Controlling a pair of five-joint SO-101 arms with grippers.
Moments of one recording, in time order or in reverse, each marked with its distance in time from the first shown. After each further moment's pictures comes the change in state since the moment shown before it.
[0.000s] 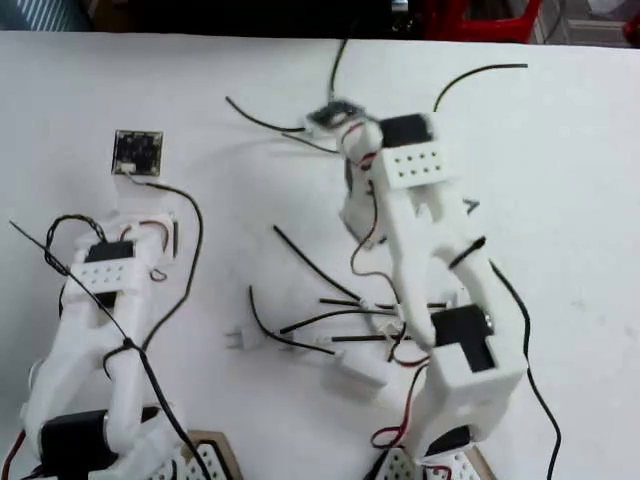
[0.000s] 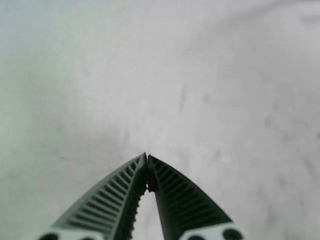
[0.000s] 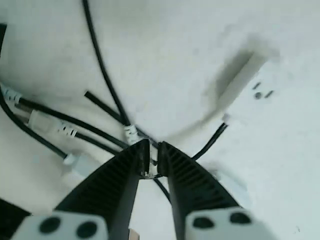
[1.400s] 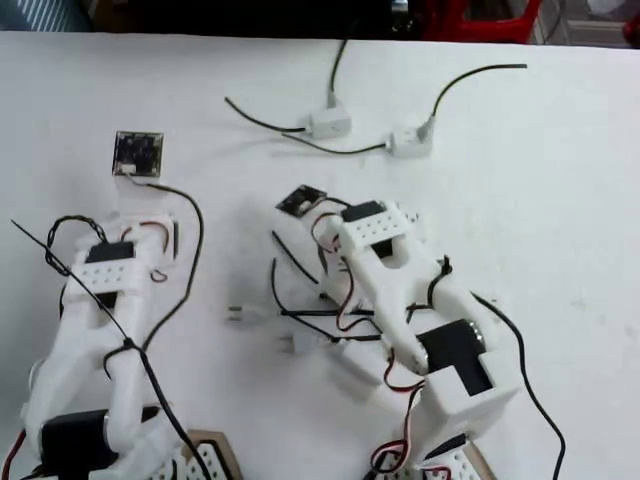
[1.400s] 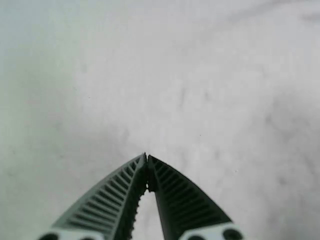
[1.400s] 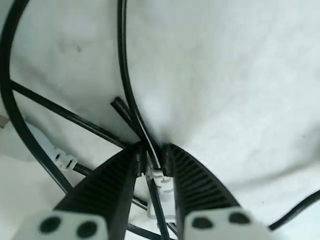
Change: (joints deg) left arm 0.0 0.0 0.4 -0.2 0.0; right arm -7.8 -2.7 36.0 -32.5 1.2
